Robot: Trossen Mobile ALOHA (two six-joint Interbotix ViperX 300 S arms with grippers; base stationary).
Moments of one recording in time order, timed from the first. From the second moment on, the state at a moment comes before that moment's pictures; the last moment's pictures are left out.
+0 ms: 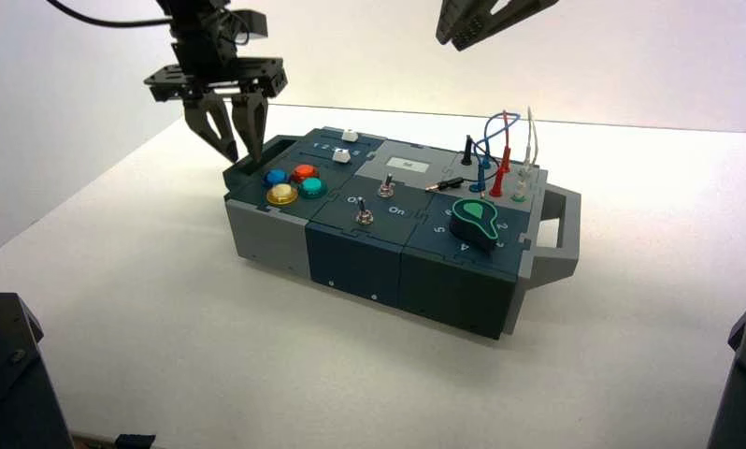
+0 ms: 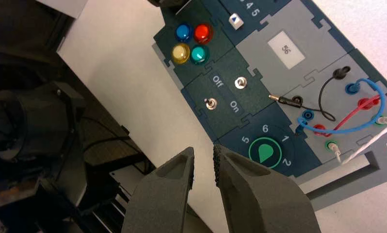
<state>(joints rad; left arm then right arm) -0.31 0.21 0.60 -0.17 0.68 0.05 0.63 -0.45 0.75 0.43 0.86 -0.05</state>
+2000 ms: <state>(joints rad) -0.28 0.28 0.62 -0.18 0.65 0.08 0.63 0.17 0.51 0.43 0.90 -0.13</state>
